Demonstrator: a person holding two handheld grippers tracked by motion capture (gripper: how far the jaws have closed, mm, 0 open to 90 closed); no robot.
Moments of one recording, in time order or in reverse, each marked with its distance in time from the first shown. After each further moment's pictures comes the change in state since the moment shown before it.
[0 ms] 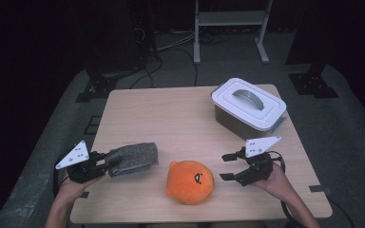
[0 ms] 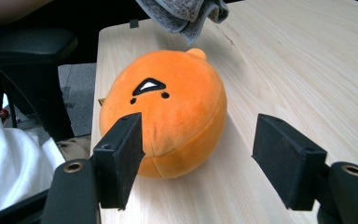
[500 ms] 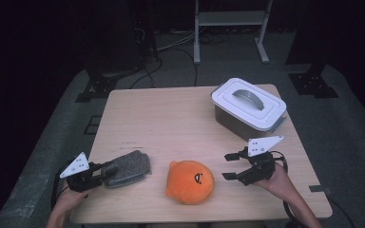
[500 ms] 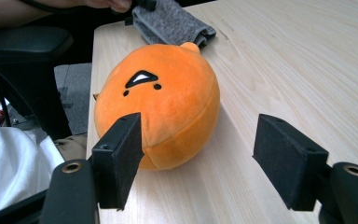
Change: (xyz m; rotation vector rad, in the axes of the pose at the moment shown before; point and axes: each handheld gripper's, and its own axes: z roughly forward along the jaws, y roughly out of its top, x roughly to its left) left arm 0.008 -0.060 0.004 0.109 0.018 -0.055; right arm -0.004 -0.006 -0.005 0.007 -0.011 0.021
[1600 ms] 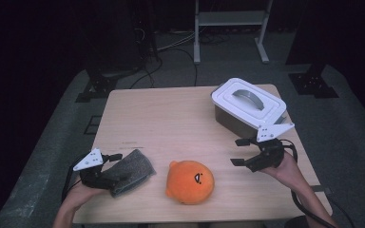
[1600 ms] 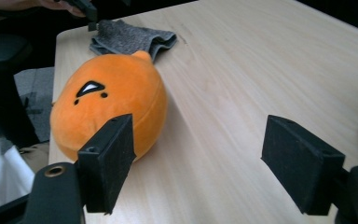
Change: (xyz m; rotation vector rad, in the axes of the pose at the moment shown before) left arm -0.020 0.043 0.024 -0.010 -0.085 -0.004; right arm -0.026 0.013 -0.028 0.005 -0.114 0.020
